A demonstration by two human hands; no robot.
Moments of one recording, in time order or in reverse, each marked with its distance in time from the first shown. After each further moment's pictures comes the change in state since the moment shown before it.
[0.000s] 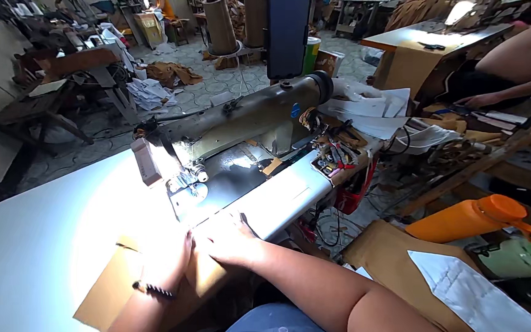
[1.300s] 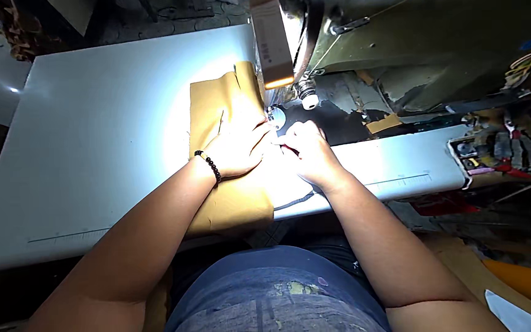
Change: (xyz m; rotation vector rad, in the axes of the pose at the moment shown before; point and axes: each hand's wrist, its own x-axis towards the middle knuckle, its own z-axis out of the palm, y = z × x) left_hand 0.055 -0.056 0.015 -0.046 0.017 0.437; right_hand 0.048 0.050 -0.010 -0.058 0.283 -0.239
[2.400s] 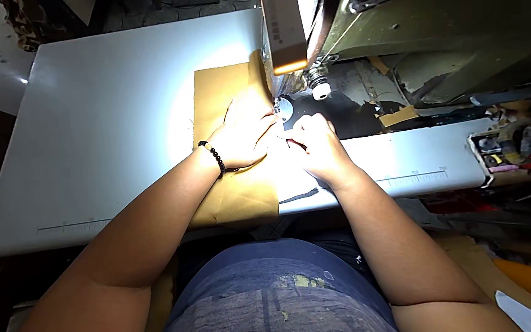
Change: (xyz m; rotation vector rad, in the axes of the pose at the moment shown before) left_hand 0.004 -0.002 -0.003 -0.015 -0.028 0.014; right_hand -0.001 0.002 0.002 0.016 0.018 -0.030
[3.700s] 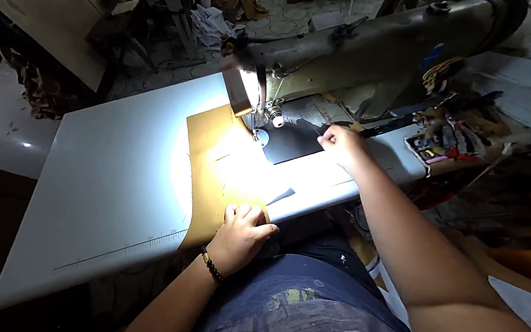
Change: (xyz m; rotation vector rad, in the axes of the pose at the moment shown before) left_hand -0.109 0.100 0.043 0.020 0.153 0.139; right_hand -0.020 0.043 -0.078 -0.059 -0.009 0.669
